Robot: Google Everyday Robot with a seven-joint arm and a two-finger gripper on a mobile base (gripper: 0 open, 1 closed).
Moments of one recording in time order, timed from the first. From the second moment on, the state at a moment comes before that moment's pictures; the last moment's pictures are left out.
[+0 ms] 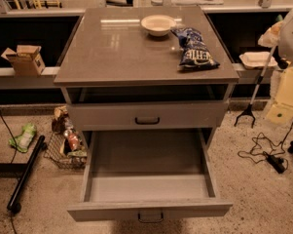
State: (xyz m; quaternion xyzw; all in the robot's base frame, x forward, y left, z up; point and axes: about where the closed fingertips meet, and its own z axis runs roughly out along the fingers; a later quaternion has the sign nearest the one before) arm 0.438 -0.216 0.979 -0.60 0.78 -0.04 0.16
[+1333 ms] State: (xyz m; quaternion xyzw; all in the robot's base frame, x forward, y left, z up) arm 0.593 -0.213 0.954 -0.48 0.83 -0.01 0.28
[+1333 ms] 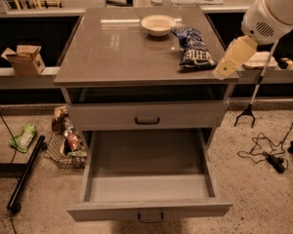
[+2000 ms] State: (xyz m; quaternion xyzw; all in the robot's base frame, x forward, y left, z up) arm 0.618 -0.213 0.943 -0.45 0.85 0.00 0.29
